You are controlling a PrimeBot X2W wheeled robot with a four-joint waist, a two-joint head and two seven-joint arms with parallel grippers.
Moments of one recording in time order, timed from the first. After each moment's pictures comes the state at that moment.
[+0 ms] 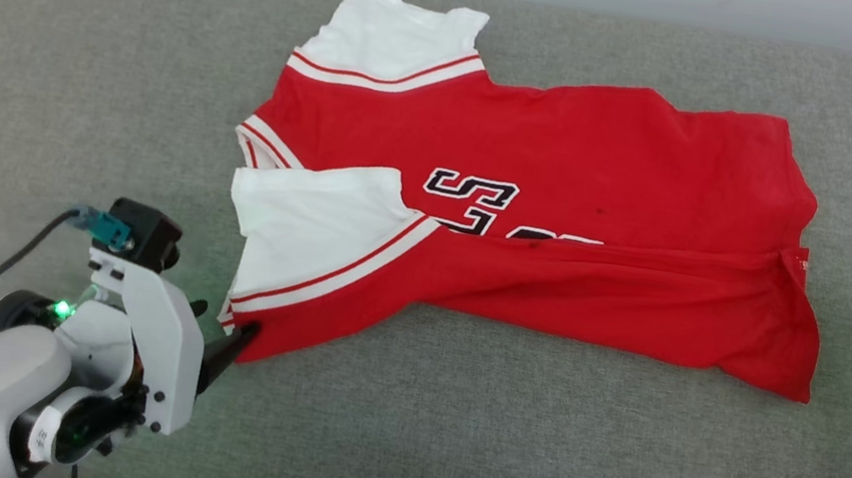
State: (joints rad) left arm -0.68 0.84 -1.01 0.12 -1.24 0.19 0.30; right arm -0.35 -0.42 0.00 0.07 0.55 0.13 0.26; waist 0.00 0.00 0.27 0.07
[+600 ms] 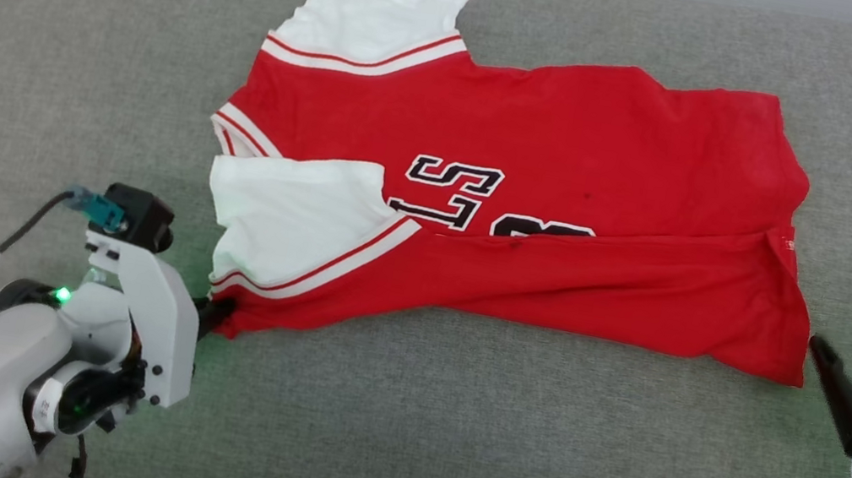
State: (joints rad) left arm -0.71 0.76 -1.01 0.31 -1.26 0.12 0.30; right arm -0.19 -0.32 -0.09 -0.12 0.54 0.13 0.59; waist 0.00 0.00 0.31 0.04
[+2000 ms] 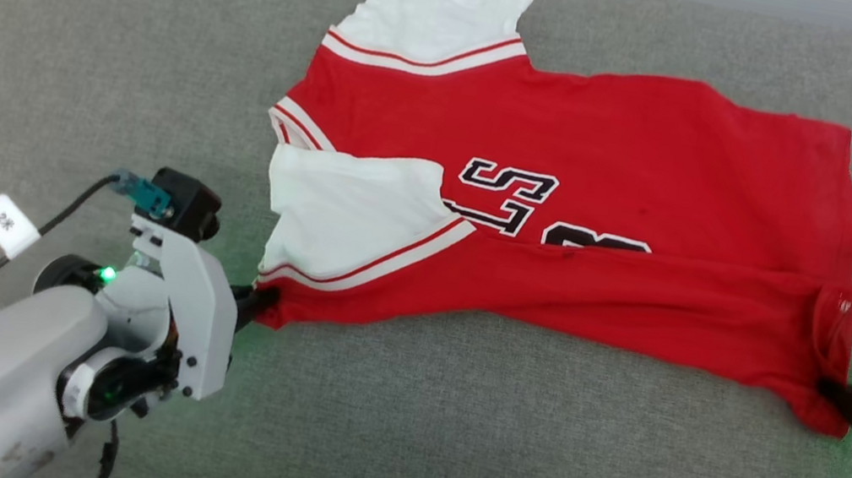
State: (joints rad) left arm -0.77 0.71 -1.03 0.31 -1.23 0.04 0.30; right arm -0.39 -0.46 0.07 0.16 0.62 0.13 0.90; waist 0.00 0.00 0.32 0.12
